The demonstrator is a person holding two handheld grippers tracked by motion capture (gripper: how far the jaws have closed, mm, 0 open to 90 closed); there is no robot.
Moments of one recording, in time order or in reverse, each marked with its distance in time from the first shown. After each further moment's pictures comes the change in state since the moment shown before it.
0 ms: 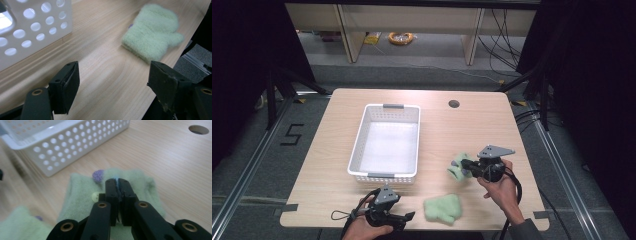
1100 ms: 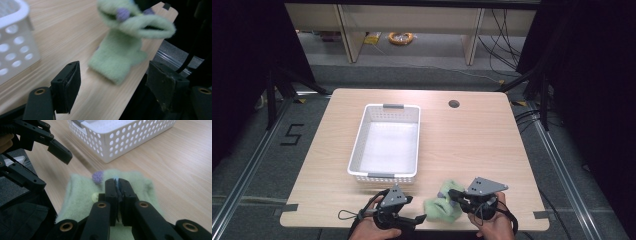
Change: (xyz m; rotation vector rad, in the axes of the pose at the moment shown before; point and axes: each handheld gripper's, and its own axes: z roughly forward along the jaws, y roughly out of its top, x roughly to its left) left arm -0.032 0.023 -0.001 -0.071 -0.119 0.026; right arm 0.089 -0.028 -0.028 0.009 0.086 -0.084
